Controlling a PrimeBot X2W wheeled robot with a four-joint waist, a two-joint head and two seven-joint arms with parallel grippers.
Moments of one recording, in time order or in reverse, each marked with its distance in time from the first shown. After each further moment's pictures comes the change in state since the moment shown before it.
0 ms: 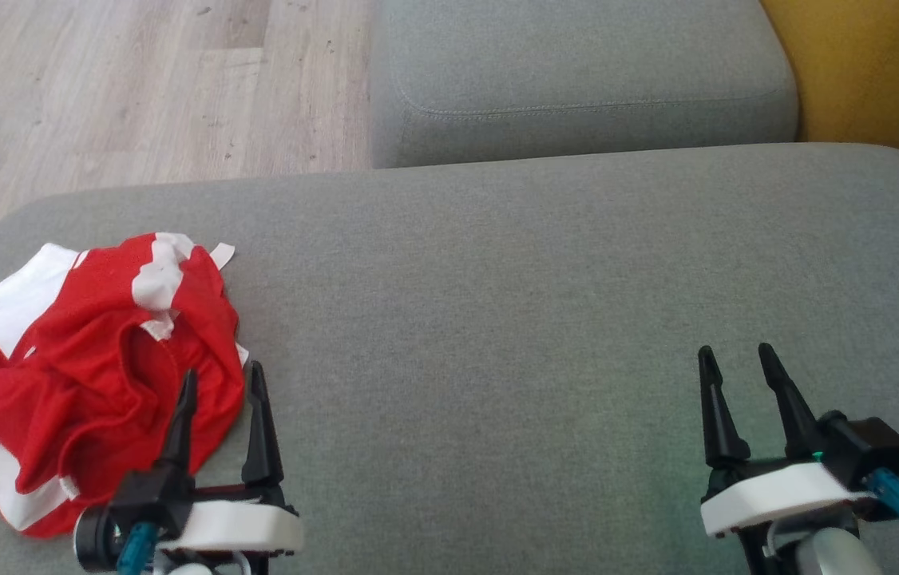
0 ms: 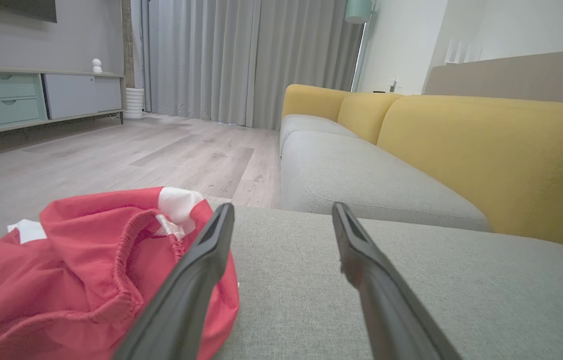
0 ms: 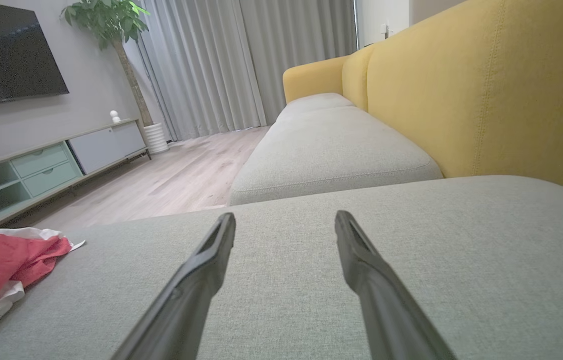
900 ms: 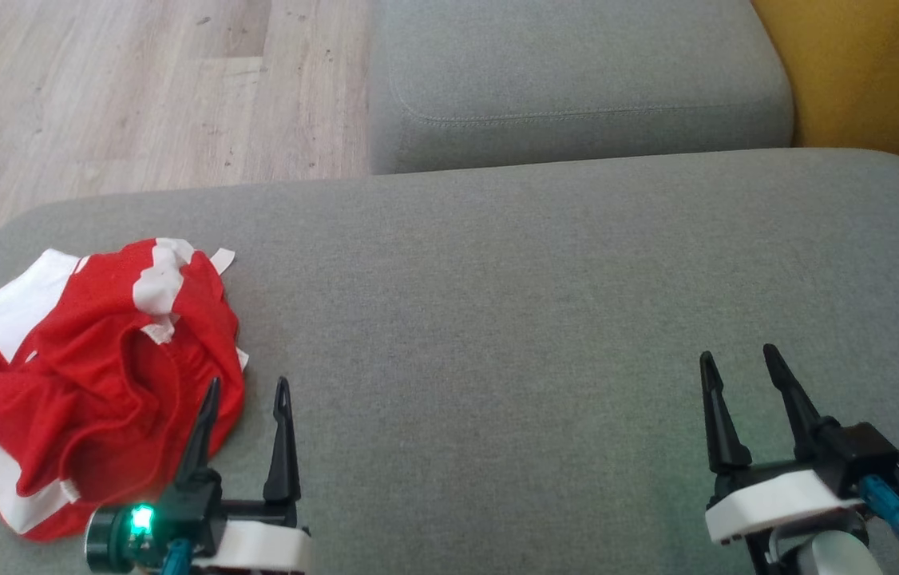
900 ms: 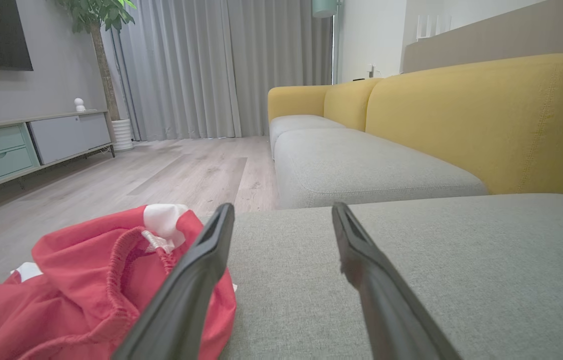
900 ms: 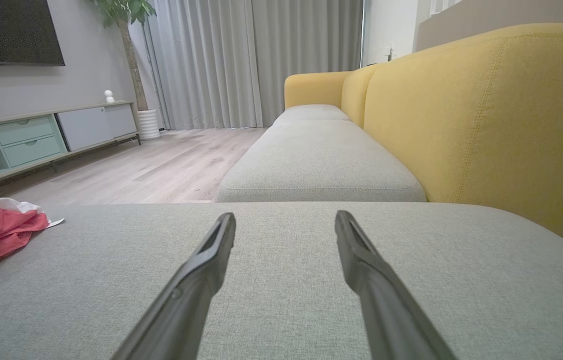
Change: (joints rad) left arm 0.014 0.002 -0.021 0.028 0.179 0.012 -0.039; right arm 0.002 0.000 -0.028 0.015 -0.163 0.000 -0.040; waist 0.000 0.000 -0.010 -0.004
